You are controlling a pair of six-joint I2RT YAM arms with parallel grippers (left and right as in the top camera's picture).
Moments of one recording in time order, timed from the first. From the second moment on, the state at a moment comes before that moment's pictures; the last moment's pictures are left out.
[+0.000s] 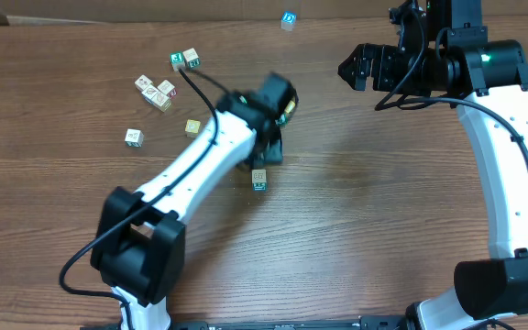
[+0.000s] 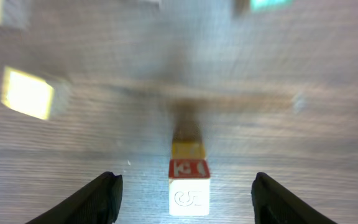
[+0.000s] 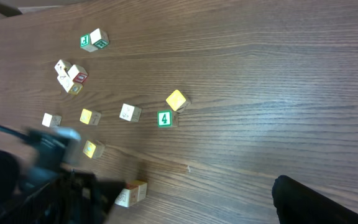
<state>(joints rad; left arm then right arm) -0.54 1.94 1.66 -1.09 -0.10 -0.59 0.11 1.72 1.87 -1.12 -0.35 0.19</state>
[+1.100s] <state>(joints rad) 0.01 1.93 1.80 -1.09 -0.16 -0.54 0.11 1.72 1.87 -1.12 -0.35 0.19</state>
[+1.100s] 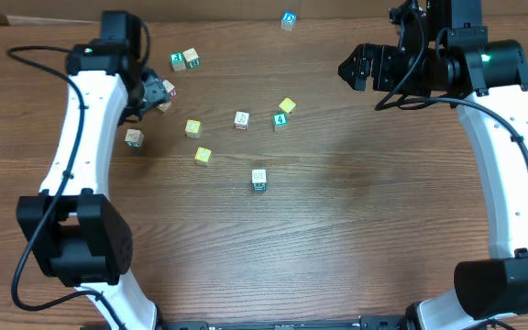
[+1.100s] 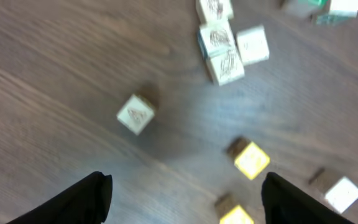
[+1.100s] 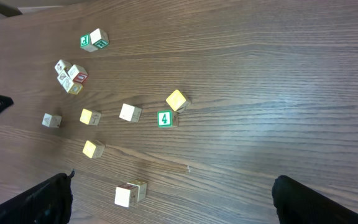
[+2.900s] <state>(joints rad) 0.02 2.30 1.81 -0.55 -0.09 -0.37 0.11 1.72 1.87 -1.12 -0.35 0.19</state>
